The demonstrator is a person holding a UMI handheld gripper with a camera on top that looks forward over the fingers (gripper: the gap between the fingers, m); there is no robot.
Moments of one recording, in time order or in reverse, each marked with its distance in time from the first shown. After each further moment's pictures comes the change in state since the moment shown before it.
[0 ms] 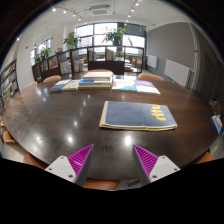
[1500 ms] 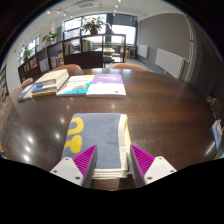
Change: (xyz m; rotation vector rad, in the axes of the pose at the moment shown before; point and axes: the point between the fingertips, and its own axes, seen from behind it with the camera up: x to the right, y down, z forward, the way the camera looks) arm 0.277 -0.081 0.168 -0.111 0.073 0.037
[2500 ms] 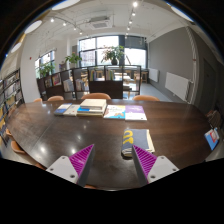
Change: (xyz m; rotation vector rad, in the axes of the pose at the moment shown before) arm -0.156 -0.014 -0.305 0.255 -0.134 -0.034
